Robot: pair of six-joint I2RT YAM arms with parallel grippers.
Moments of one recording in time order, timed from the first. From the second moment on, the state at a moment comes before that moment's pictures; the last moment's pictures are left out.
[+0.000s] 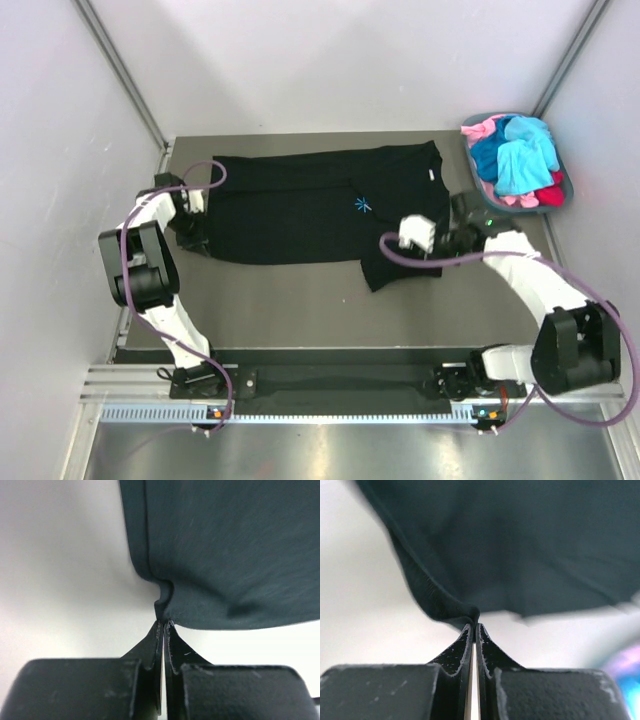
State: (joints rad) left arm 0.26 1.85 1.28 -0.81 0.20 0.14; right arm 0.24 1.27 0.87 -0.75 -0.31 -1.17
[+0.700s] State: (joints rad) left arm 0.20 2.08 1.78 -0.81 0.27 0.17; right arm 0.11 1.87 1.78 -0.71 -0.27 -0.86
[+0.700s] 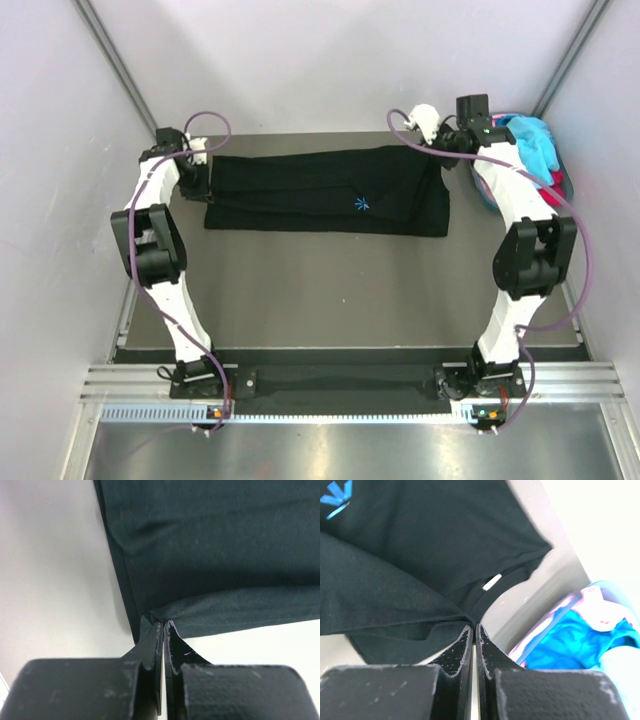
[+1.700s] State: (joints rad) left arm 0.17 2.32 2.04 -0.77 0.11 0.16; right arm 0.14 2.31 2.24 -0.59 -0.15 -0.74
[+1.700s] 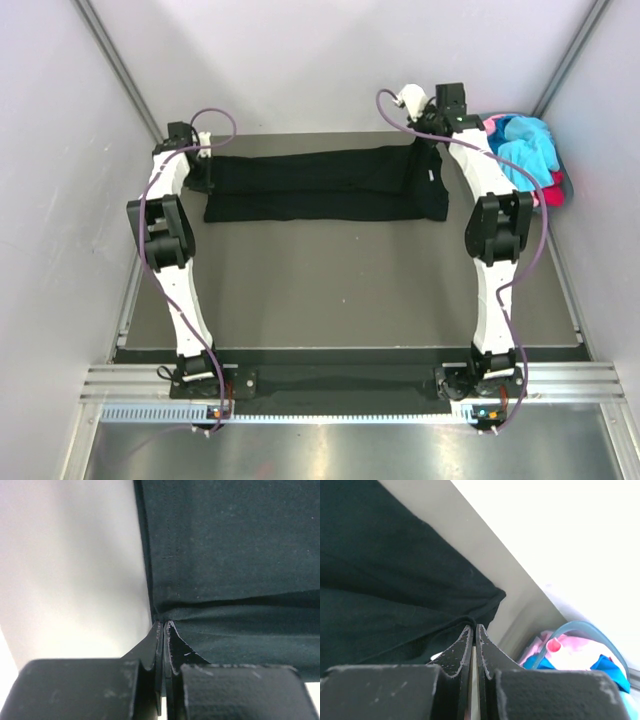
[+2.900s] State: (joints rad) left arm 0.09 2.21 1.83 -0.71 0.07 0.13; right arm 0.10 2.10 1.82 -0.80 -0.14 -0.69
